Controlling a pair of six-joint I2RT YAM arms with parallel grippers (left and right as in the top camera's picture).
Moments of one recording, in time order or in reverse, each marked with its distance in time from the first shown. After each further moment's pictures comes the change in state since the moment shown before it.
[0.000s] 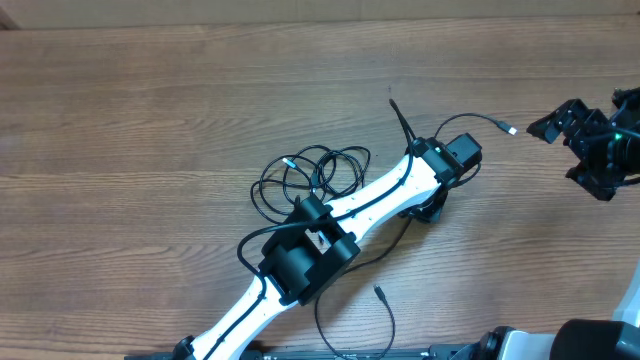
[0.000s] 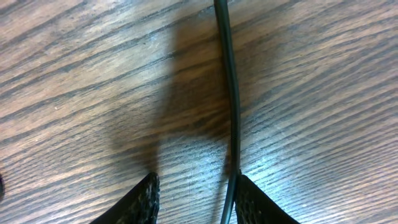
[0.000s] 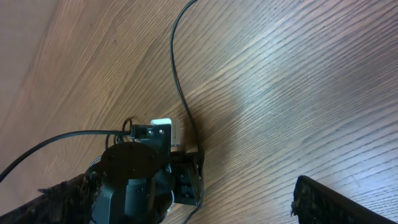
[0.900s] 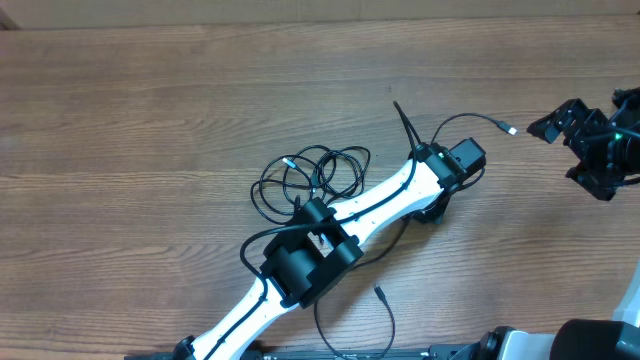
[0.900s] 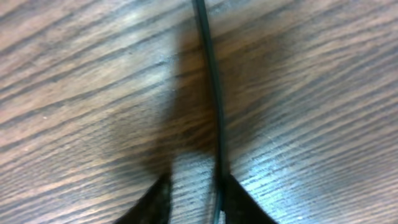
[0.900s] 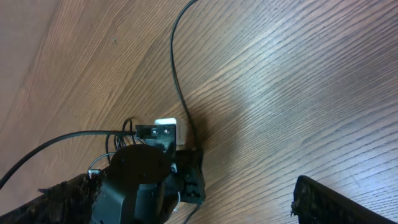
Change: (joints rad) left arm -0.015 0.000 -0.019 0.039 -0.034 0.000; right arm 0.000 0.000 0.000 0.002 0.000 0.000
